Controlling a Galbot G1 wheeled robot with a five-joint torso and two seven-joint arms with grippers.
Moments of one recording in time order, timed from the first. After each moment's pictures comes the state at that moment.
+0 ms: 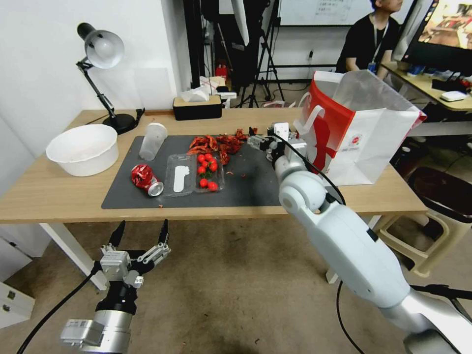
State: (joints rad) left arm 1.88 -1.61 -0.66 -2.31 -0.20 -0.15 0.20; right arm -0.54 1.20 -0.11 1.70 0.63 -0.42 0.53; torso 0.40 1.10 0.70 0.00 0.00
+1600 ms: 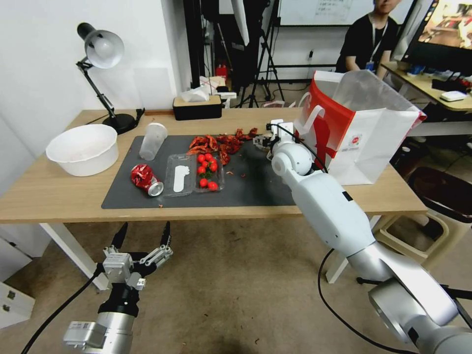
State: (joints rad) left arm 1.89 -1.61 -0.66 -2.30 -0.20 -0.17 0.20; right arm -0.35 1.33 -0.07 1.29 0.65 -0.57 0.46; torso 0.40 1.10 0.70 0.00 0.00
